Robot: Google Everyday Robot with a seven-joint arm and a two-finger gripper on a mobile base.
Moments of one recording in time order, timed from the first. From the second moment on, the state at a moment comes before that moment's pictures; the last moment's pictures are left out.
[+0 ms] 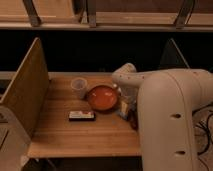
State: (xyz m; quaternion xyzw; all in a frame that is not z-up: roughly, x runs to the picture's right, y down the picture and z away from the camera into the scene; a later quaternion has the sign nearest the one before) arm 0.174 0.118 0.863 -0.28 0.32 0.39 0.82
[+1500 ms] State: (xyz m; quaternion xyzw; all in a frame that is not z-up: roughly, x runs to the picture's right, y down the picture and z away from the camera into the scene) arm 0.189 0.098 0.818 -0.15 0.15 0.48 0.85
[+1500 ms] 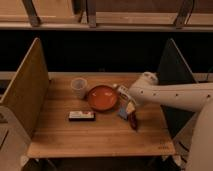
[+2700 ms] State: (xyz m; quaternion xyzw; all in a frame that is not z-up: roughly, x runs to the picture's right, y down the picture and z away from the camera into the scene) arm 0.179 0.181 0.825 -0.26 0.26 0.48 0.79
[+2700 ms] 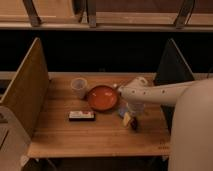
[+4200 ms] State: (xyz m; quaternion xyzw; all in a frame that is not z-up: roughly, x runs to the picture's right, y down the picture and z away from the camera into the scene) arm 0.152 0.144 0.864 -0.27 0.23 0.47 0.81
